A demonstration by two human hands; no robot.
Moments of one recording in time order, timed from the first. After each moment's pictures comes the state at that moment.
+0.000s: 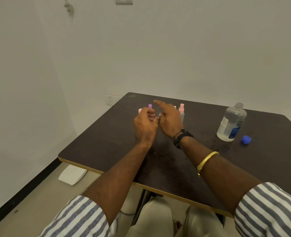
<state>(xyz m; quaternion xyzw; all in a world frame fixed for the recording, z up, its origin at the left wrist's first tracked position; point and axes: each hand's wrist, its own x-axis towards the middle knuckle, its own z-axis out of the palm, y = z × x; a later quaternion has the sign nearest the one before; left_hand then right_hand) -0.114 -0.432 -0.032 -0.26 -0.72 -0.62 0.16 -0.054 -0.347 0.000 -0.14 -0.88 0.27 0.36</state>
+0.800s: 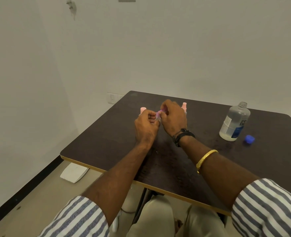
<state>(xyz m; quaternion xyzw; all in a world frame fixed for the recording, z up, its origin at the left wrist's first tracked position) -0.118 -0.440 -0.044 -0.28 -0.71 -0.62 0.14 -0.055 -0.348 0.002 -0.19 -0.88 0.20 0.39</state>
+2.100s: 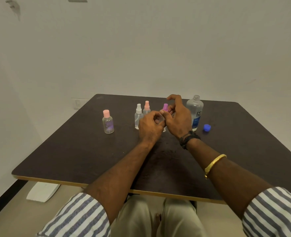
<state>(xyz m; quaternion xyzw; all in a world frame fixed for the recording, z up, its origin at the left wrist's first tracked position) -0.037 -0.346 -0.034 -0.40 -0.70 -0.58 0.08 0.052 -0.270 0.003 -0.20 -0.82 0.24 0.48</state>
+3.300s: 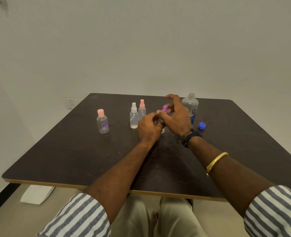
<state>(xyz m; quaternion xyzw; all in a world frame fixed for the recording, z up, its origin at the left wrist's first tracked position) -0.026 -0.340 -0.038 -0.40 -0.71 -0.58 0.03 0.062 -0.258 0.005 -0.21 -0.83 0.27 0.44</state>
